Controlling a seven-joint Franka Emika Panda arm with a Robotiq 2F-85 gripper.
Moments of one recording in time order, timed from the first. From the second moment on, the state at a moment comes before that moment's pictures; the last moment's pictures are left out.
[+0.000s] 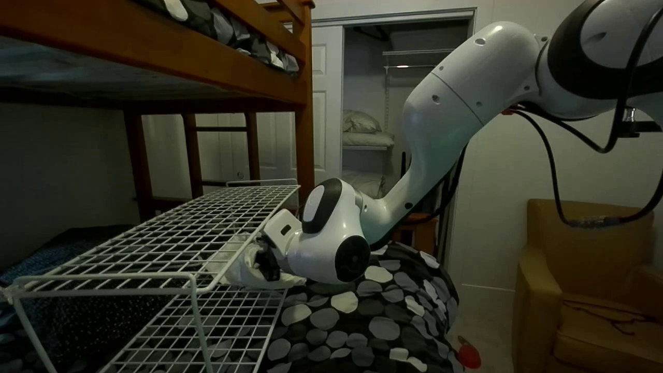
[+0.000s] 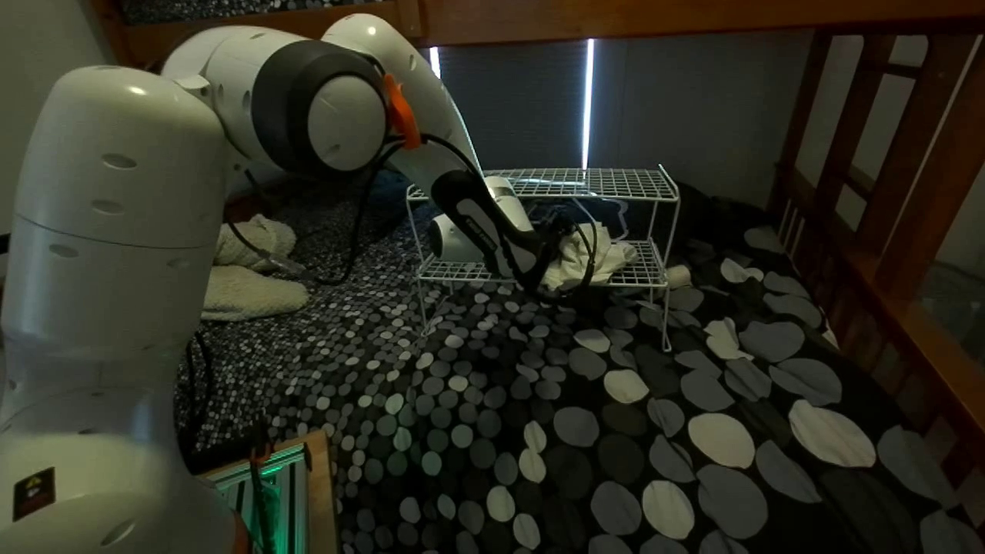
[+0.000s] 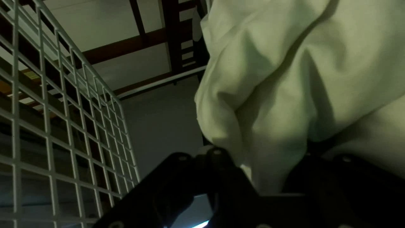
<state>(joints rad) 0.26 0.48 0.30 -1.88 -2.51 2.49 1.27</state>
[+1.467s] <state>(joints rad) 0.12 0.42 0.41 -1.87 -2.51 2.72 1.46</state>
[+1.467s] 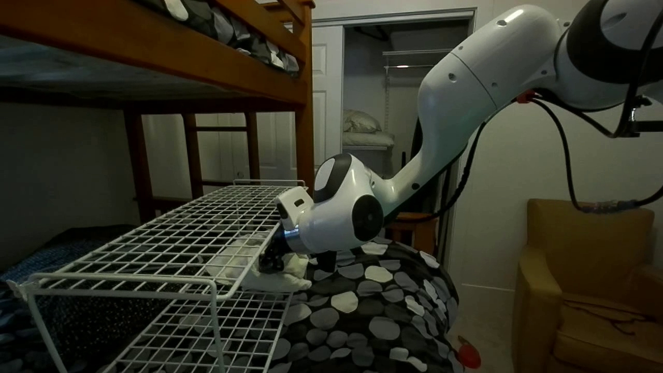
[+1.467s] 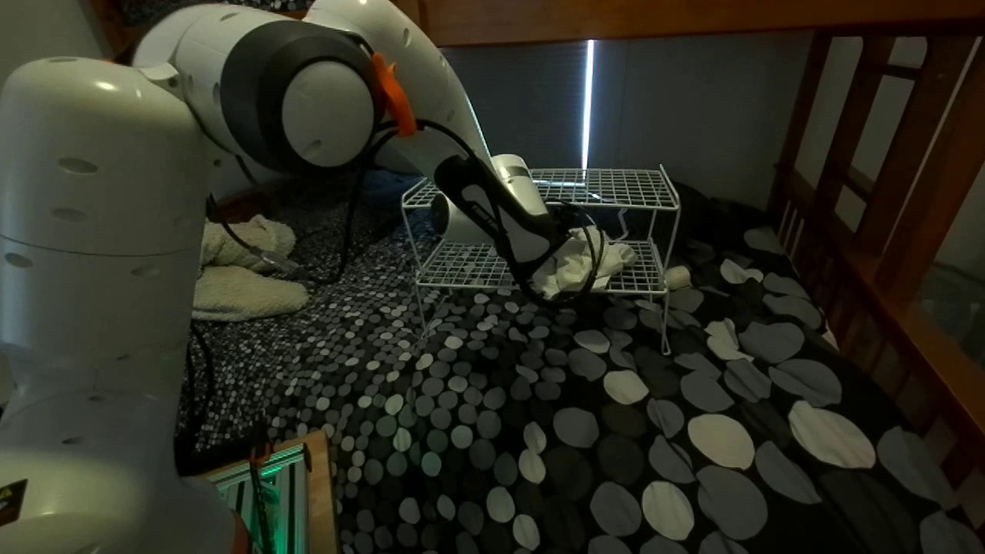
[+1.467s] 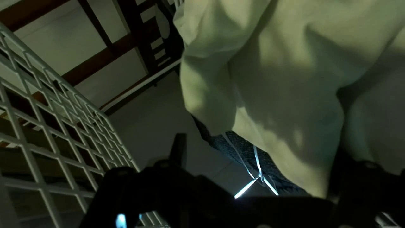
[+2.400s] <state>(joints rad) 0.07 0.37 0.46 -1.95 -2.51 2.73 1.68</state>
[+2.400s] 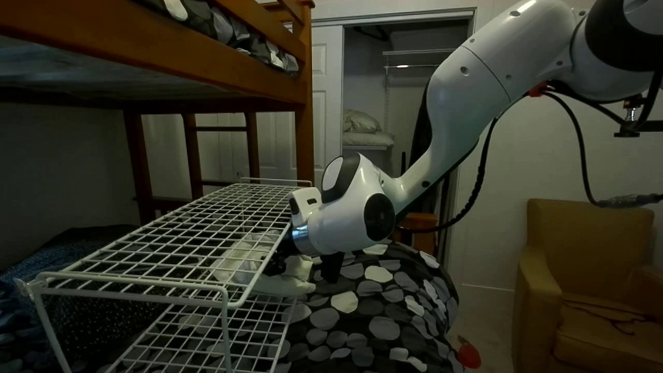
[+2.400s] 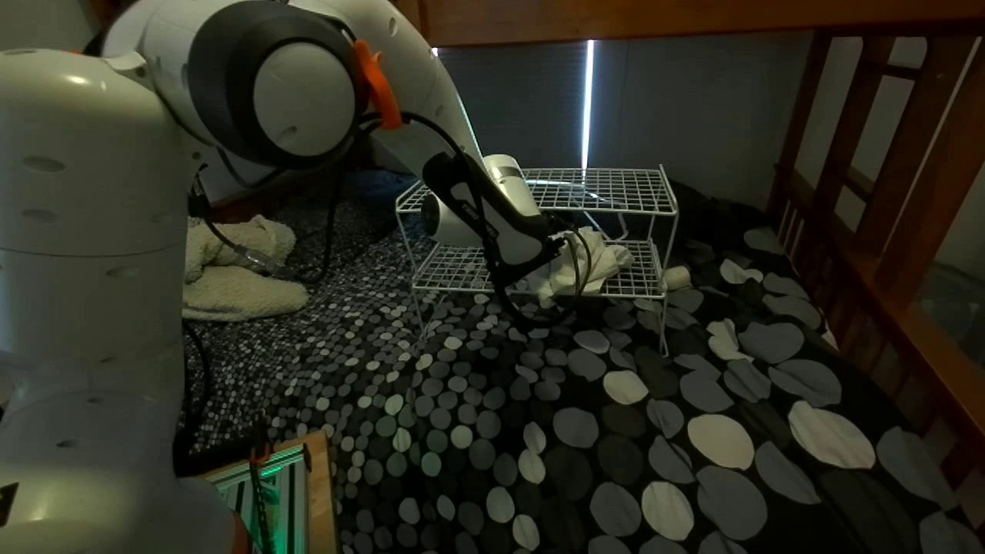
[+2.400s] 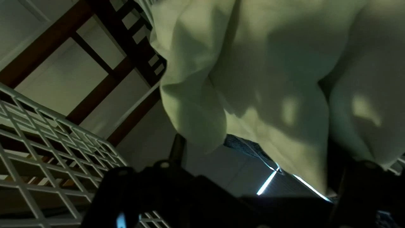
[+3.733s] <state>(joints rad) -0.24 0.32 0.78 -2.03 -2.51 2.83 1.59</state>
